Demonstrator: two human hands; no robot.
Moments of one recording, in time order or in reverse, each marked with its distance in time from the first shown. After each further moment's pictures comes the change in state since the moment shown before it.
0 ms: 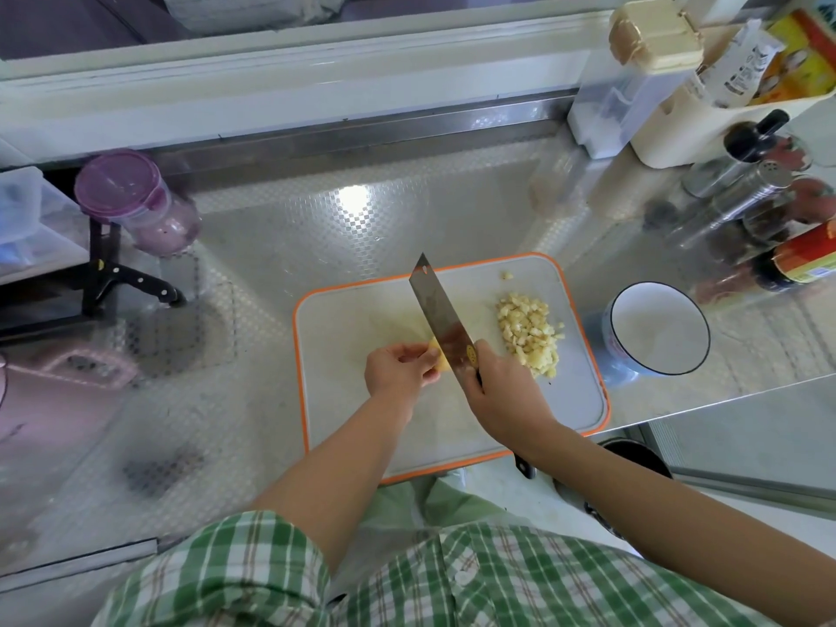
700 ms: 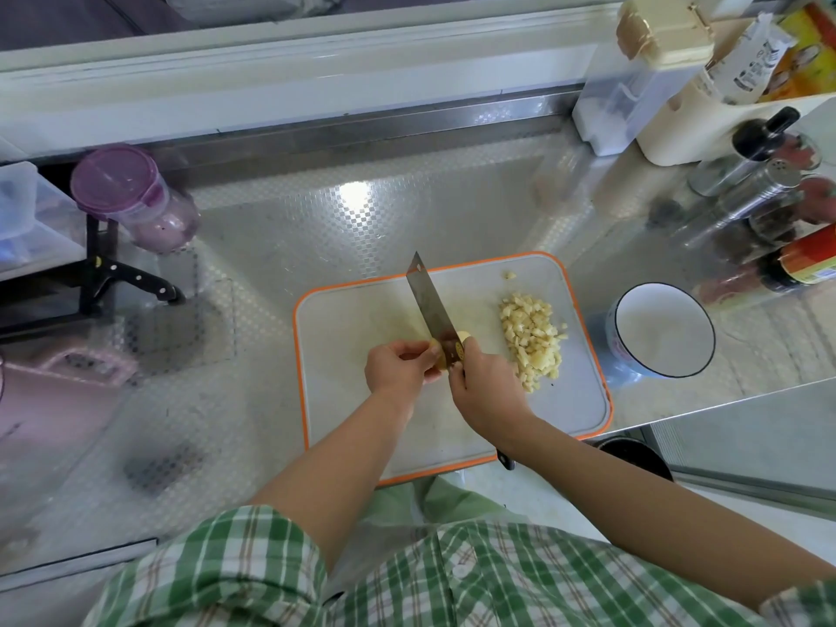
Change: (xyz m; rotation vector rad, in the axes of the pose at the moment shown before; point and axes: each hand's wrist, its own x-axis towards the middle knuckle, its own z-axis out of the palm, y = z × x) left_hand 0.007 -0.002 -0.001 0.063 0.003 0.037; right_hand 0.018 -0.009 0.019 -0.082 -0.015 0.059
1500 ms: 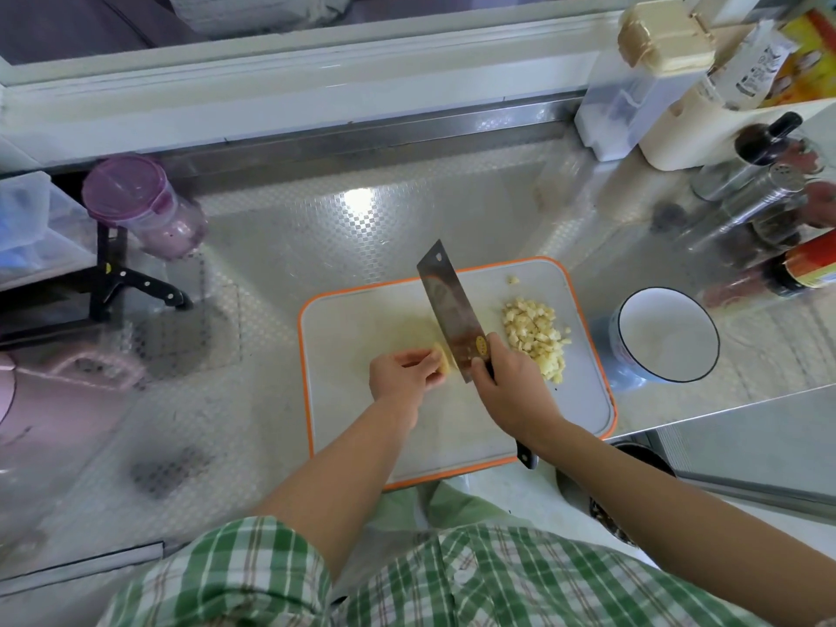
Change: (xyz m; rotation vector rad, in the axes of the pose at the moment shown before) left_hand -0.006 0.003 0.001 -0.110 -0.009 -0.071; right_hand -0.005 0.013 -0.023 0.191 0.059 -0.044
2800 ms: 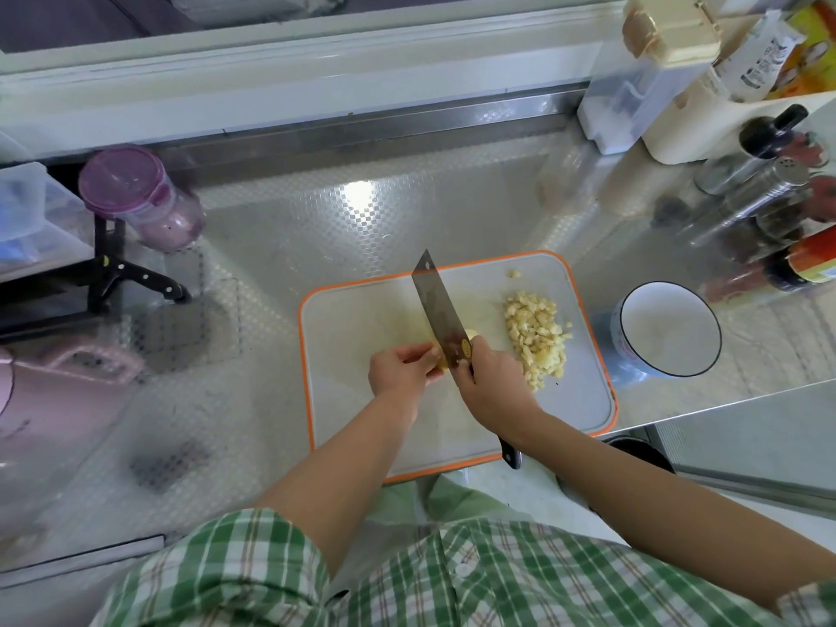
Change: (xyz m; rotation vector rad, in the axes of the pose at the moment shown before) left_hand 0.002 -0.004 -0.003 0.042 0.025 0.043; right_hand 0.005 -0.009 0.019 -0.076 -0.097 0.075
